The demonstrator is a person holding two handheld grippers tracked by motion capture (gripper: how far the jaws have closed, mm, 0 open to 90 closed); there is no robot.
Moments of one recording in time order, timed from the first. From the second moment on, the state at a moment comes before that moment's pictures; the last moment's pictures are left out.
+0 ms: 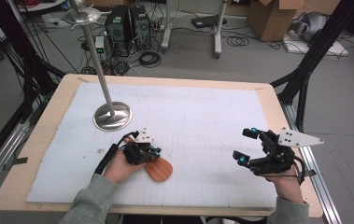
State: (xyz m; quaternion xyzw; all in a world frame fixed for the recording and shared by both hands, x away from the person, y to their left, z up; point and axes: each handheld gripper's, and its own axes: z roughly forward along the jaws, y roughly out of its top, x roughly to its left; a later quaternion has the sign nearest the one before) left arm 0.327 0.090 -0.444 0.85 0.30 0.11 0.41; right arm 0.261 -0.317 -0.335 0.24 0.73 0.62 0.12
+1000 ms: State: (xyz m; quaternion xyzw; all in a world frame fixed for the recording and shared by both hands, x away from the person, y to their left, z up) left arm 0.316 0.159 -0.449 0.82 0.37 0.14 0.42; right arm 0.264 -0.310 -0.332 0.24 0.73 0.63 0.12
